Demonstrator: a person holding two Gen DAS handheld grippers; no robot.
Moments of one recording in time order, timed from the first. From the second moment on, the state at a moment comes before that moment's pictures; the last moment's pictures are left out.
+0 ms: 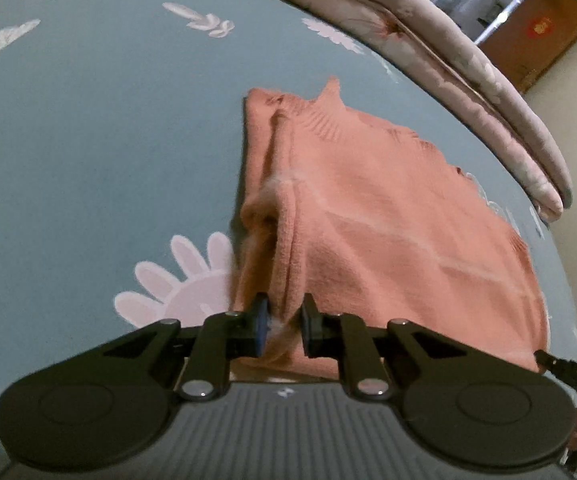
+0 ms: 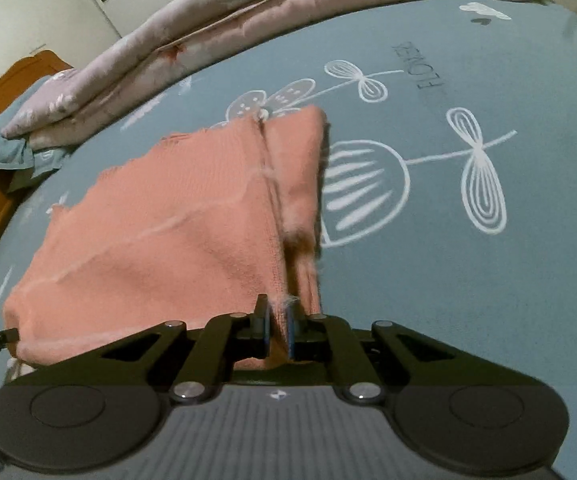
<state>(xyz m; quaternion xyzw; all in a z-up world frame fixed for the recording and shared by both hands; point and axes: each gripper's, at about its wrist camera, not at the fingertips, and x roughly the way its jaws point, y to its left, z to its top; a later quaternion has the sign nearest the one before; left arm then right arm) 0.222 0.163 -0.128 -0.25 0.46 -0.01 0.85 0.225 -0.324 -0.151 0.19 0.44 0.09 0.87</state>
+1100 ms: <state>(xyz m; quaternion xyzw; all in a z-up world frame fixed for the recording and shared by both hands) 0.240 0.141 -0.107 -0.20 0.45 -0.08 0.87 0.228 -0.259 -0.114 0.06 0.39 0.10 0.91</state>
